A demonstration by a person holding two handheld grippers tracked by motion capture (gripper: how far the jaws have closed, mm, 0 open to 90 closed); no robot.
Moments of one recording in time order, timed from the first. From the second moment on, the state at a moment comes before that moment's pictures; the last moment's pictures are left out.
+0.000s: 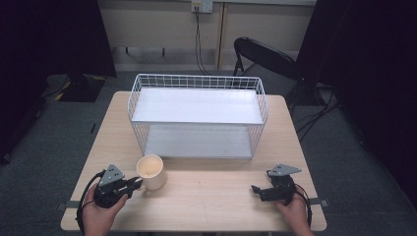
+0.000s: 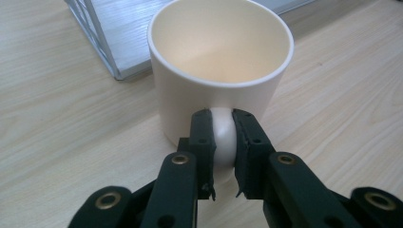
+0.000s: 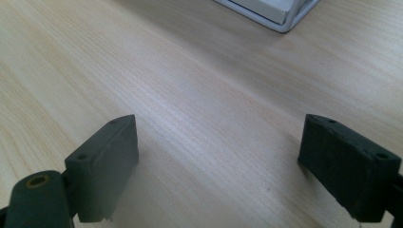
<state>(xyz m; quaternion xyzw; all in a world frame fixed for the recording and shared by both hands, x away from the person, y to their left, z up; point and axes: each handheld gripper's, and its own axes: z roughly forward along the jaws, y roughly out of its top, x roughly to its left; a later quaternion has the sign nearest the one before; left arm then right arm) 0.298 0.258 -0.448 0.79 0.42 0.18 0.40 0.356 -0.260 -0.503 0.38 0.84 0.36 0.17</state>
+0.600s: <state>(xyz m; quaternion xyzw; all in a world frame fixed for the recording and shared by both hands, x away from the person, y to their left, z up) 0.294 0.257 -0.446 0.79 0.43 0.19 0.39 0.356 -0.260 -0.503 0.38 0.84 0.36 0.17</state>
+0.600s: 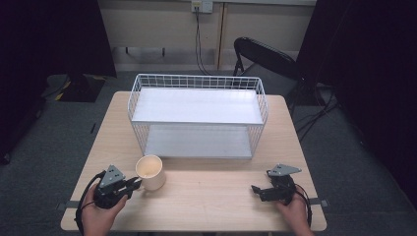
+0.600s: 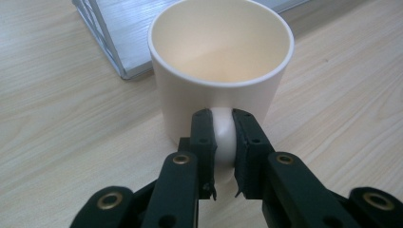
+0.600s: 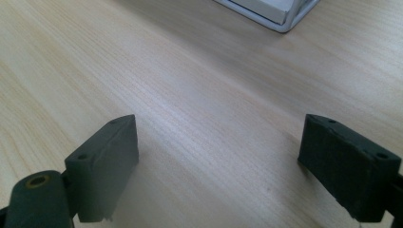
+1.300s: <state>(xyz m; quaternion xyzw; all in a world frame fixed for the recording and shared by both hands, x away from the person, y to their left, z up) 0.296 0.256 -0.442 0.80 0.44 0.17 0.37 0.356 -0.260 -0.503 0.38 0.84 0.36 0.17</state>
